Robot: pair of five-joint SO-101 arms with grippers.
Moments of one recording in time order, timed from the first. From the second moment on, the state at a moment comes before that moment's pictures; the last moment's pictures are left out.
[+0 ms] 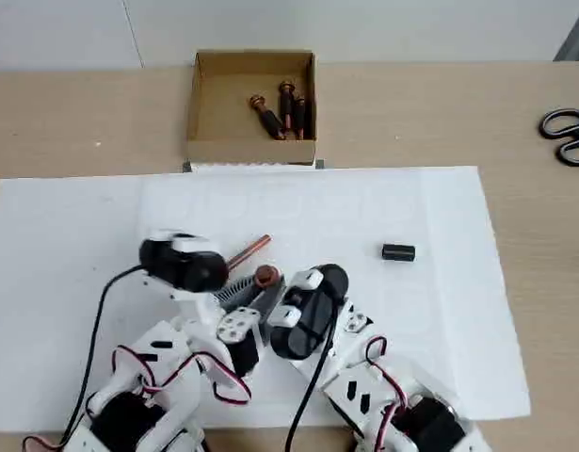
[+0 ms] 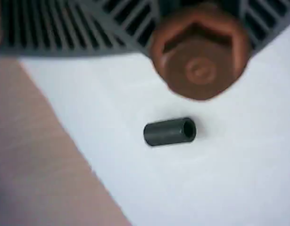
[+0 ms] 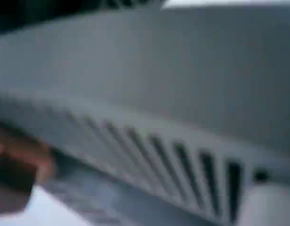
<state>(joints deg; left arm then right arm) 36.0 -96.6 75.7 56.0 31.3 -44.8 -103.1 77.7 58.5 8.8</state>
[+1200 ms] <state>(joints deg) 30.7 -96.7 74.2 57.3 23.2 -44.7 -103.0 83.3 55.2 13.9</state>
